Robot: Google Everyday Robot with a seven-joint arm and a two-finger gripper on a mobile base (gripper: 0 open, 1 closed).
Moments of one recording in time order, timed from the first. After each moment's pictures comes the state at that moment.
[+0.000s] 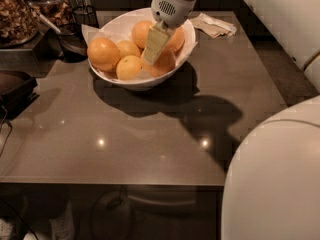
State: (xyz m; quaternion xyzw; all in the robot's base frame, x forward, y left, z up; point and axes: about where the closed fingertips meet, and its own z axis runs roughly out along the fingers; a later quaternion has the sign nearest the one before) arm 0.628 -0.003 0.947 -0.54 0.82 0.09 0.16
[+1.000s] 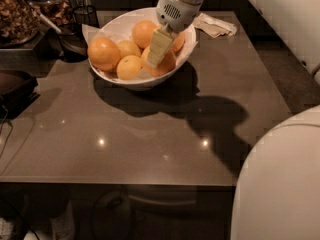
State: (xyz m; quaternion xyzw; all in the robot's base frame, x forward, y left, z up) arm 0.623 -0.011 0.940 -0.54 0.82 0.10 0.16
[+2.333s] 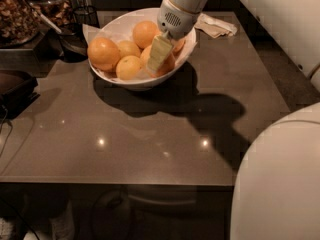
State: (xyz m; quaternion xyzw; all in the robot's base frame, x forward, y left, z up) arm 0.622 -0.008 0.922 -0.54 0.82 0.12 0.15
